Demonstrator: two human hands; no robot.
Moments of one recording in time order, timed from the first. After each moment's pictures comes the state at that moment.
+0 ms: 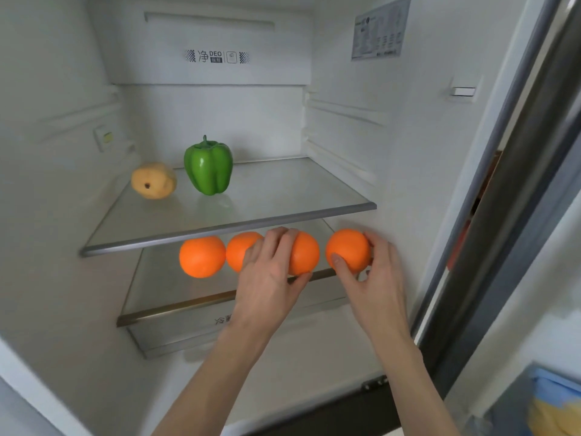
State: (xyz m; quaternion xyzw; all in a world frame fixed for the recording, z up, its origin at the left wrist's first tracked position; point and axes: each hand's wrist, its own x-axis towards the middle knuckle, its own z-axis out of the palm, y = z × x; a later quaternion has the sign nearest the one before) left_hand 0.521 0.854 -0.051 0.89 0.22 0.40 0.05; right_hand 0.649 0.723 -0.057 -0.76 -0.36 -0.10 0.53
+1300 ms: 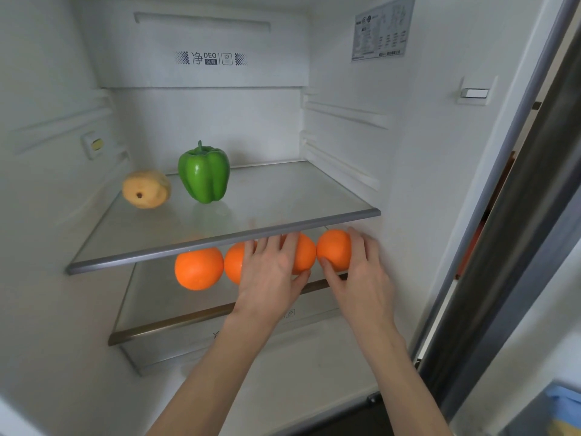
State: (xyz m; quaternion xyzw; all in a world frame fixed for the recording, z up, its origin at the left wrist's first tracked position) left_hand 0.547 0.882 -0.046 0.90 0.27 0.34 -0.09; right_hand 0.665 0.764 -0.067 -0.81 -0.38 -0.21 0.39
